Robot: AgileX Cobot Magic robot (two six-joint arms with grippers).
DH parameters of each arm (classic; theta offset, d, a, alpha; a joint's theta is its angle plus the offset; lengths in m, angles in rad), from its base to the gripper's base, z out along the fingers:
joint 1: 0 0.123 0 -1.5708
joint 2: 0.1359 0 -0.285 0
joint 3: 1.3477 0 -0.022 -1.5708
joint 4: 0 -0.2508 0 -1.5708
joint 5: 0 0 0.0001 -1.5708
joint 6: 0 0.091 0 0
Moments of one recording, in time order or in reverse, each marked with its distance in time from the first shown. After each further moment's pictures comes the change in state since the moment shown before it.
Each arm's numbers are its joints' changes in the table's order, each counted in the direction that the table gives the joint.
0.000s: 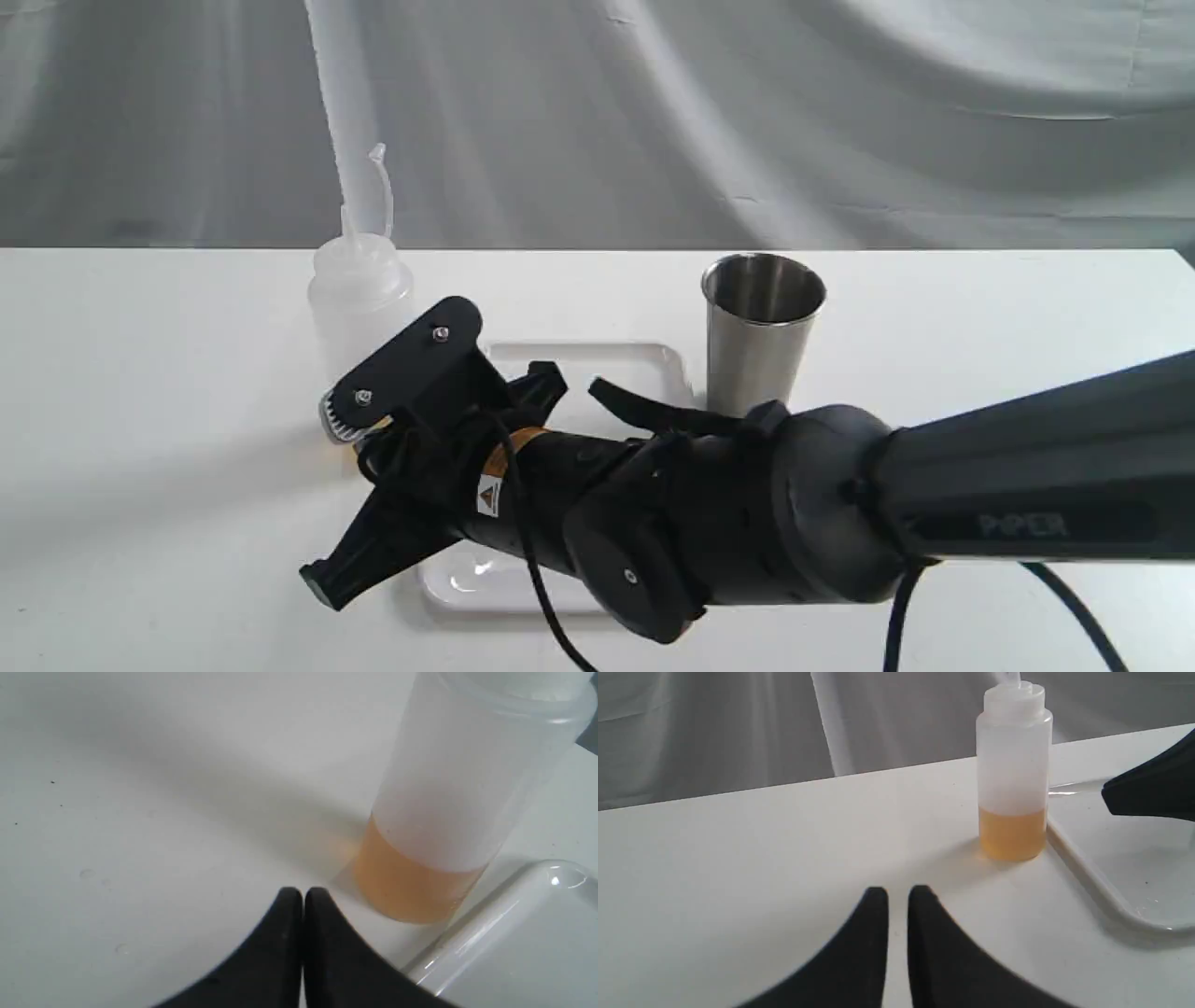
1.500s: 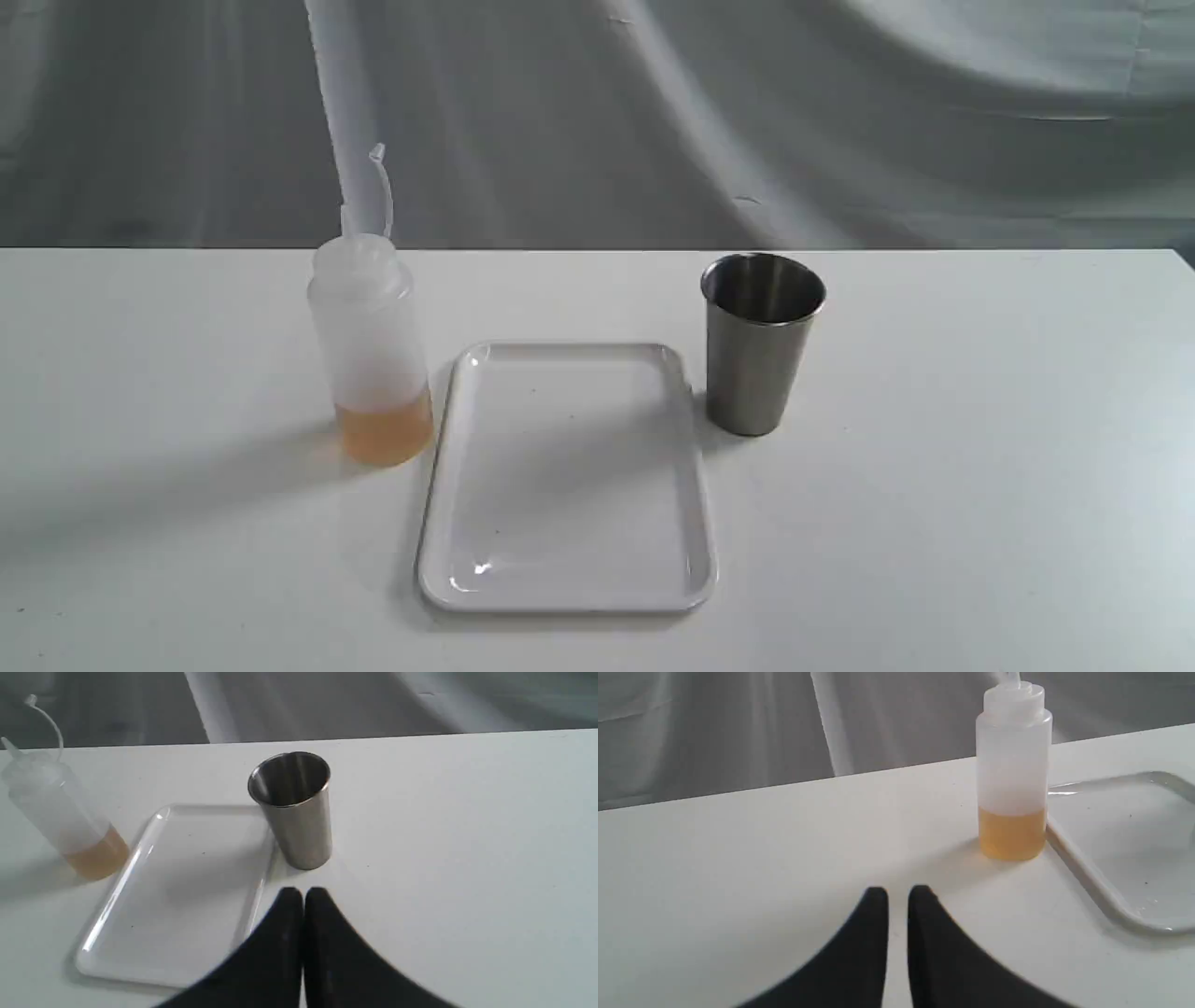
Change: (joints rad) left arm 0.000 0.000 0.000 0.000 0.000 0.000; right arm -0.510 -1.327 0.462 0.202 -0.865 0.516
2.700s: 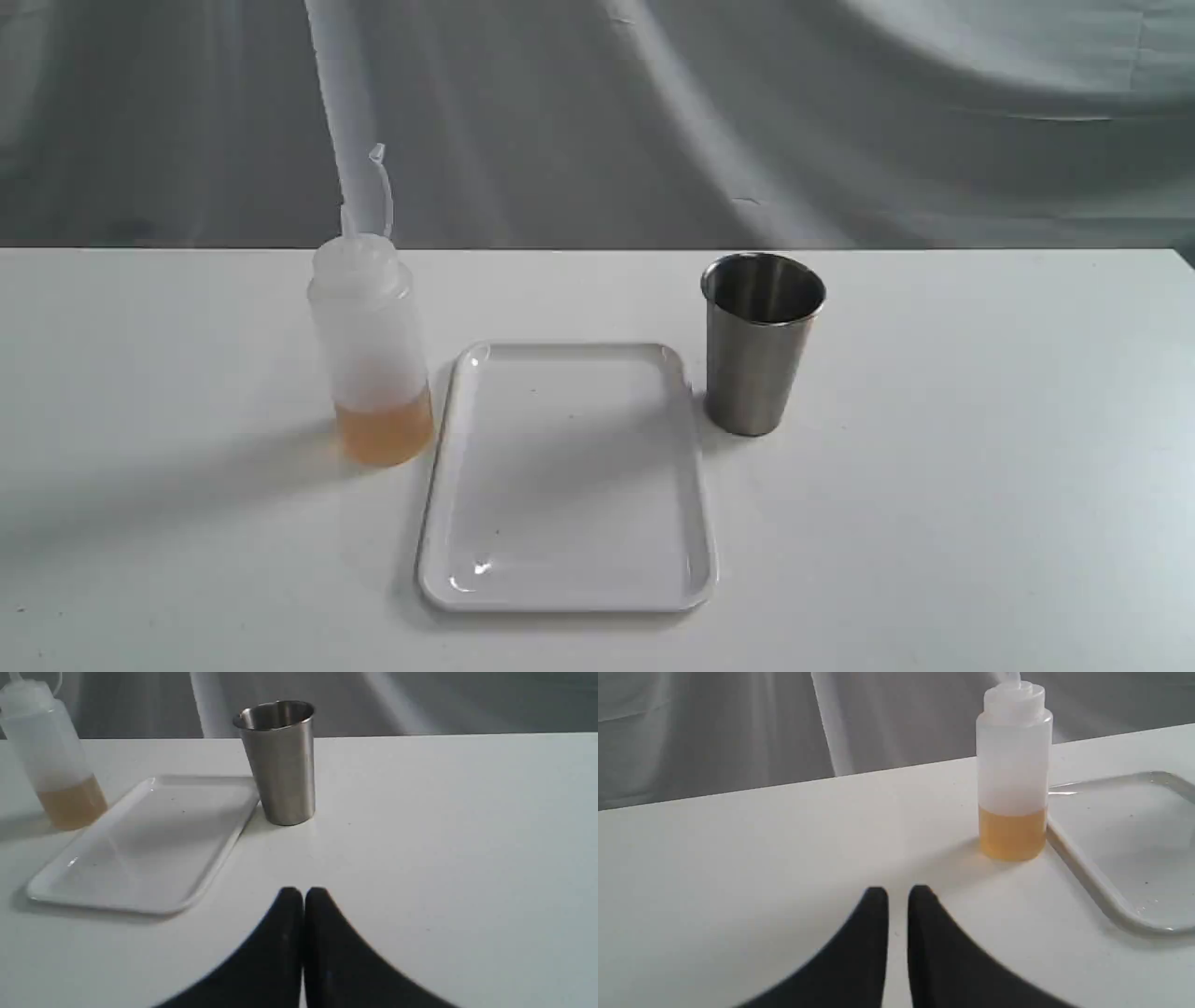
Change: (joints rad) left arm 0.000 0.000 0.000 0.000 0.000 0.000; right arm -0.027 -0.716 0.704 0.030 0.220 -0.029
